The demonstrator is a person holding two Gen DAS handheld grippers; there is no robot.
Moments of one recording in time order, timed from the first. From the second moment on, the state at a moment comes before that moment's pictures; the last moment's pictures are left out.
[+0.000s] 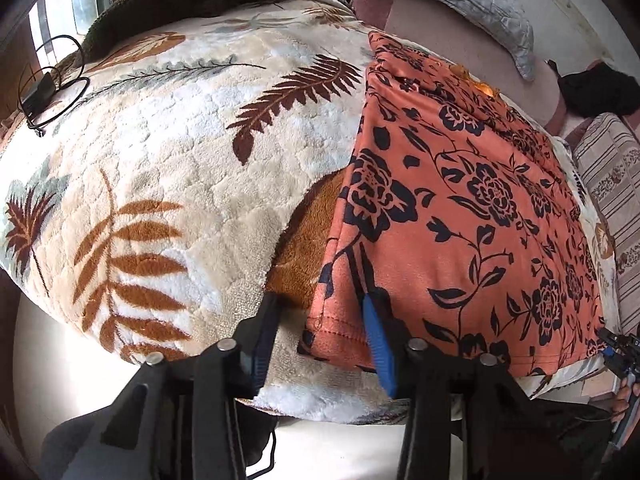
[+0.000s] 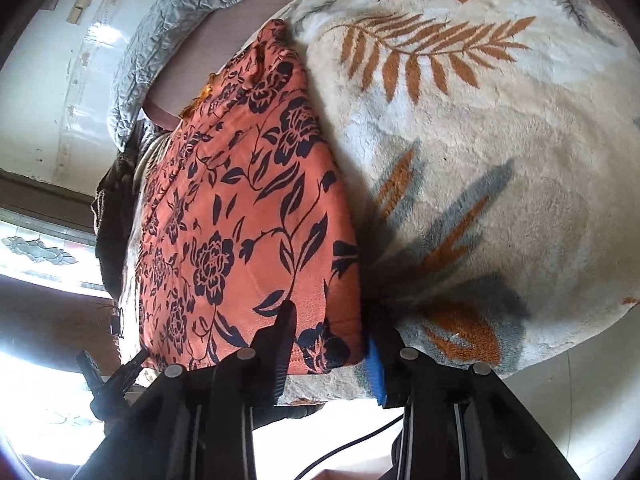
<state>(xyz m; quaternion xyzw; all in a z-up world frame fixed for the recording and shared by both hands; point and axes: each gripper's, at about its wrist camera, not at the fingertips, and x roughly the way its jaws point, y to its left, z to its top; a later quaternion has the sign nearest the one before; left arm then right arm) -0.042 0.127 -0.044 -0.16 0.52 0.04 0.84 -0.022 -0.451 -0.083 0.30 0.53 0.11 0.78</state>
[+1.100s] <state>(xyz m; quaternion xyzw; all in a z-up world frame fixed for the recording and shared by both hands) -0.042 0.117 -0.012 -0.17 0.48 0.02 0.86 -0.012 -0.449 -0.058 0.29 0.52 0.14 0.79</state>
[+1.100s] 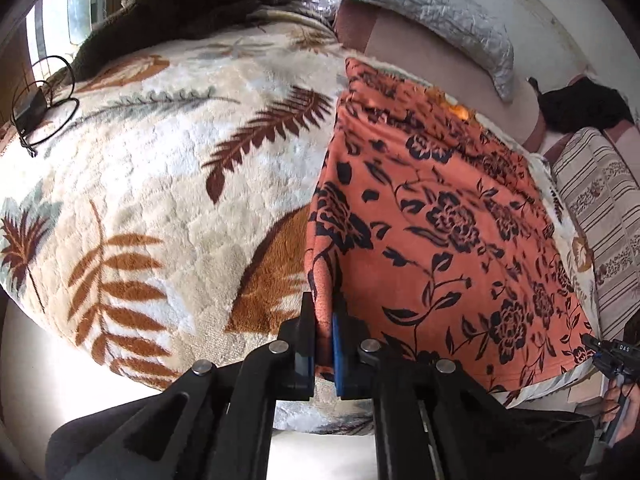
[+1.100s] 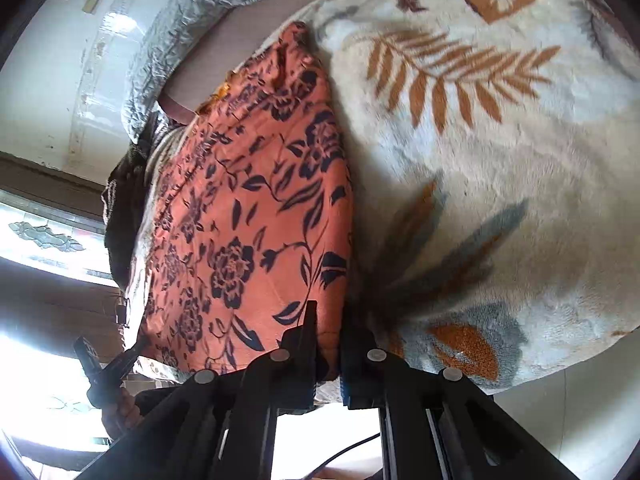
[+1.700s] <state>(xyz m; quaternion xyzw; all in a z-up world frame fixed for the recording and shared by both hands) -0.040 0.120 -0.021 -0.17 0.49 0.03 0.85 -0.003 -0.455 -0.061 0.30 0.53 0.18 0.78</state>
